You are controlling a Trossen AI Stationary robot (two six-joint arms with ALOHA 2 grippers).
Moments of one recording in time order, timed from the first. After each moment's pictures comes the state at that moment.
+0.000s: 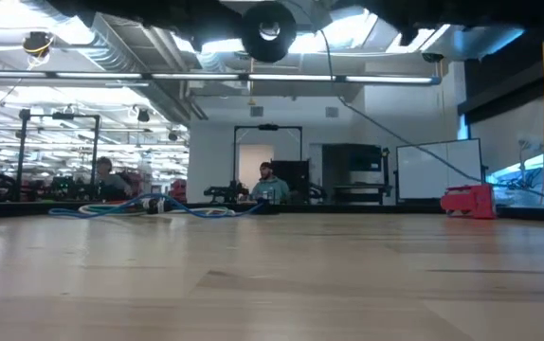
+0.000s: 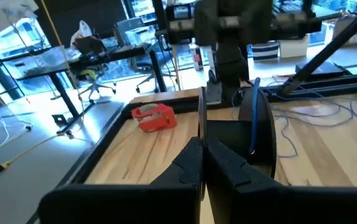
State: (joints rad) left arm -0.02 1.20 0.71 0.39 -0.24 0.21; right arm 0.07 1.06 0.46 0.71 0.11 -0.14
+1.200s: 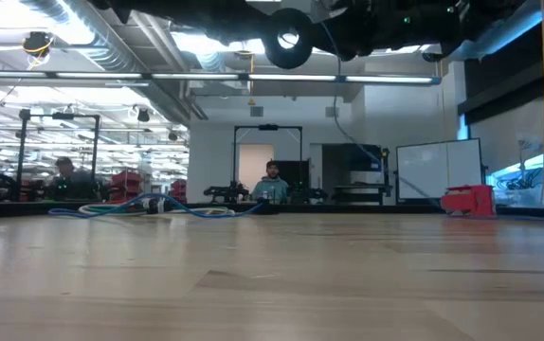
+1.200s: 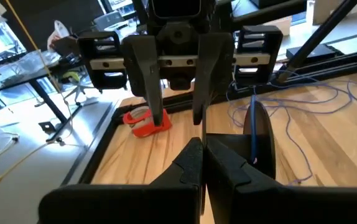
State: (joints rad) left arm 0.07 1.32 0.87 0.27 -0.08 0.29; right arm -0.17 1.32 0.72 0.52 -0.23 -0.27
